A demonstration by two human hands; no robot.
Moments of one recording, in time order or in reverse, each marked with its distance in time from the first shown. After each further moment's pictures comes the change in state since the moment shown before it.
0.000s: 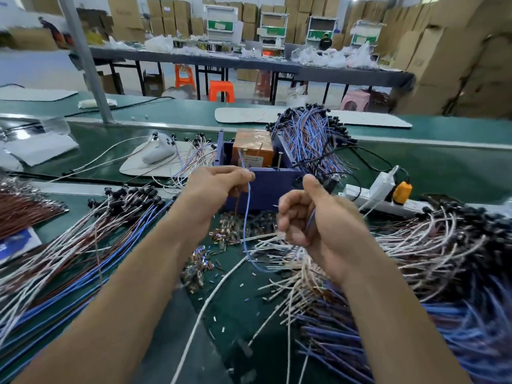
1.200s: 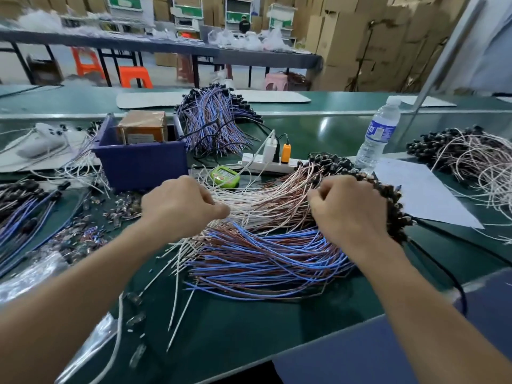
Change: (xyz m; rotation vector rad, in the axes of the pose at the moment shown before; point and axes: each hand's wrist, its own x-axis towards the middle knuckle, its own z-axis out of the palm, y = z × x) left_hand -0.077 -0.009 0.122 1.148 -0.117 0.170; right_hand -0.131 -0.034 -0.158 -1.603 0.894 -0.207
